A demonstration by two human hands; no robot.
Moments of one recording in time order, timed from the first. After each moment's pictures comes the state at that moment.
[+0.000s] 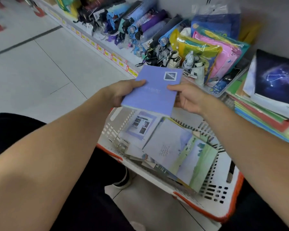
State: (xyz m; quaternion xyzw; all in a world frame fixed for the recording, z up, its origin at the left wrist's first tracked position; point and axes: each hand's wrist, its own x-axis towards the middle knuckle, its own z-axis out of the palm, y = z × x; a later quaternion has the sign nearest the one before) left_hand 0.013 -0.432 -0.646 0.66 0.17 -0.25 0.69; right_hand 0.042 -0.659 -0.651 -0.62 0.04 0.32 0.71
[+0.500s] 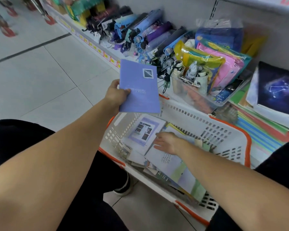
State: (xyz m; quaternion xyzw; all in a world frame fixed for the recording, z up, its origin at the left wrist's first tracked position) left_hand 0.002 -0.409 -0.655 0.72 0.29 0.03 0.63; right_hand -0.021 -0.617 -0.773 -0.63 0.25 0.42 0.60
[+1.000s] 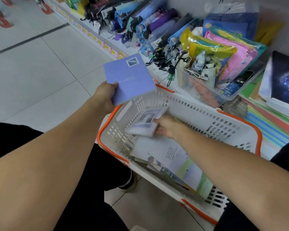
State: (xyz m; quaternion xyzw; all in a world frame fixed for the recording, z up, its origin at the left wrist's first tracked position) left_hand -0.004 -0.381 -0.665 0.57 0.36 0.04 0.73; right_hand 0.006 -0.577 -0.765 -0.63 0.19 0.41 0.63
